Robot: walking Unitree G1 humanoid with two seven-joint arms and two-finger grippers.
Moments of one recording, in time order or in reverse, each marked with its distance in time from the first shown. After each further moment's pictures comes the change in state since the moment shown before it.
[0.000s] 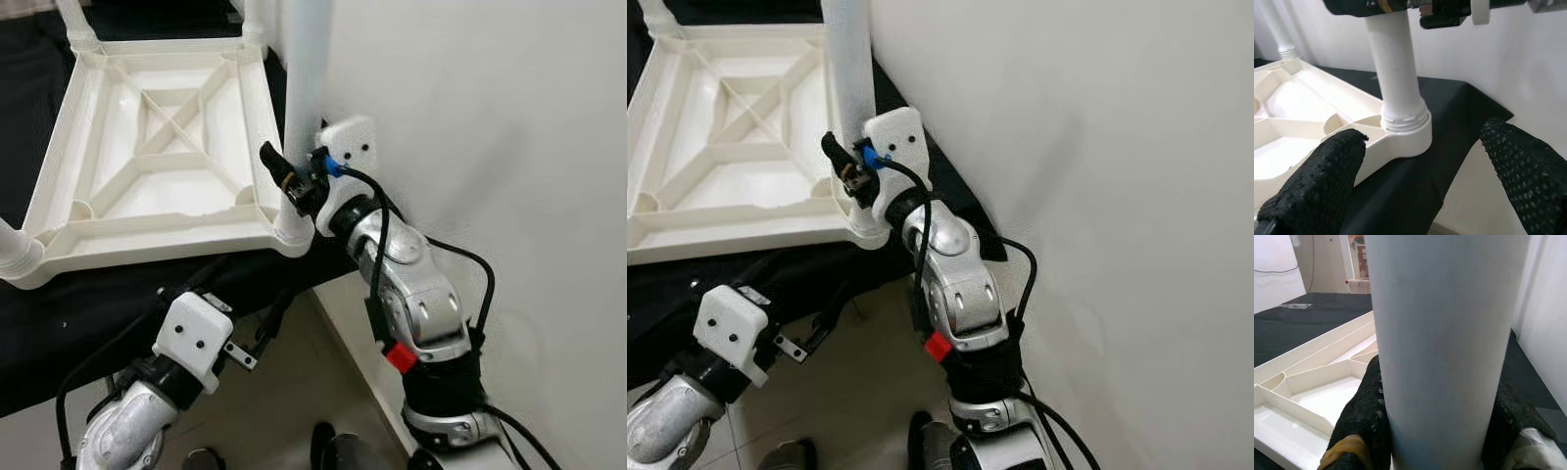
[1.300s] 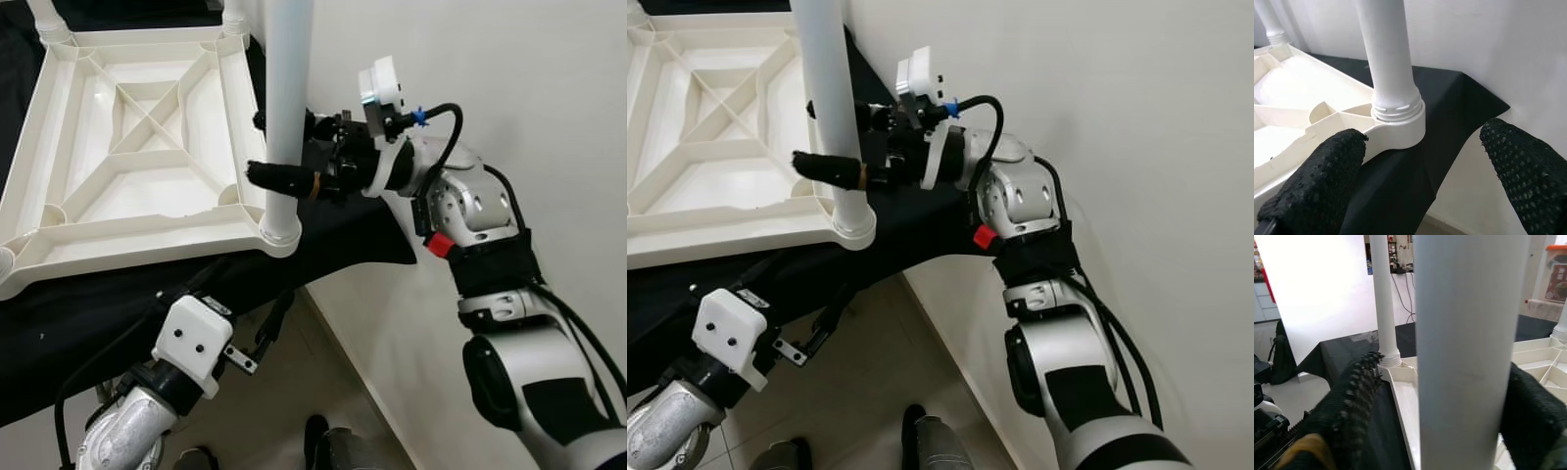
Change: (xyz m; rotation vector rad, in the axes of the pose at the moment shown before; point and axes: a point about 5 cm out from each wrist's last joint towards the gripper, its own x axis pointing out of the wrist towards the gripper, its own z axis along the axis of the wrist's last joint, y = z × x) left arm -0.008 -0.003 0.000 -0.009 0.018 0.017; right arm 0.007 -0.063 0.051 -0.044 -0.119 0.878
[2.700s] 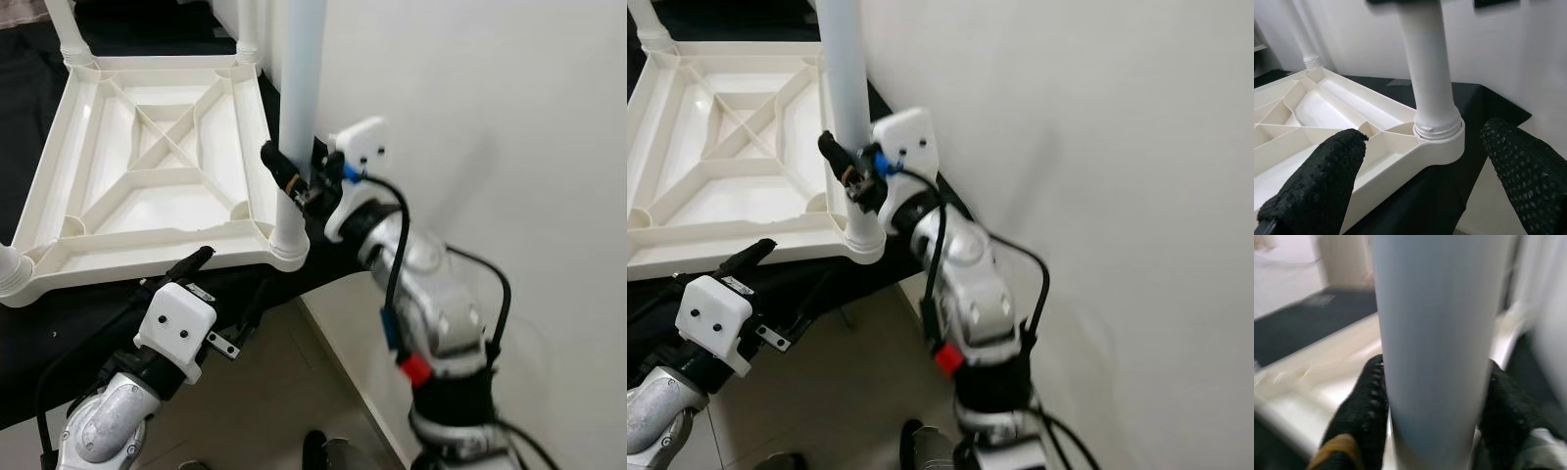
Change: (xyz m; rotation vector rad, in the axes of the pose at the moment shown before) left arm 0.006 0.018 0.000 0.063 -0.007 0.024; right arm 0.015 0.051 -0.042 0.101 0.136 -0.748
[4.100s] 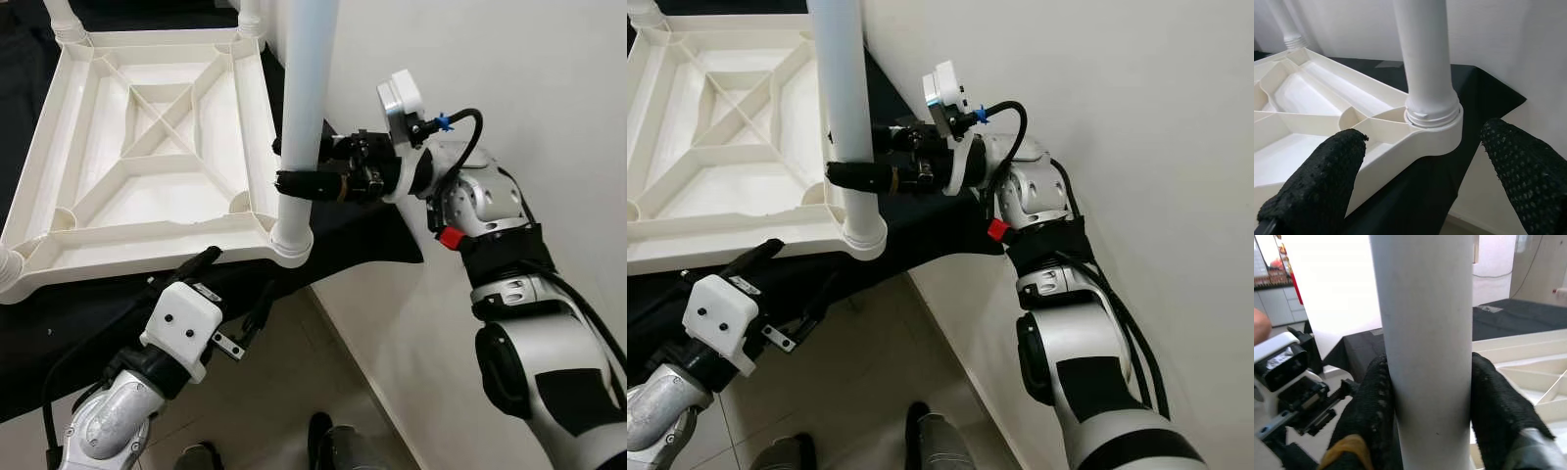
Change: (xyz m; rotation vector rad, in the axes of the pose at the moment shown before) left arm 0.001 -0.005 0.000 -0.006 0.002 -0.037; right arm 0.007 -0.062 0.032 -0.063 -0.098 0.818
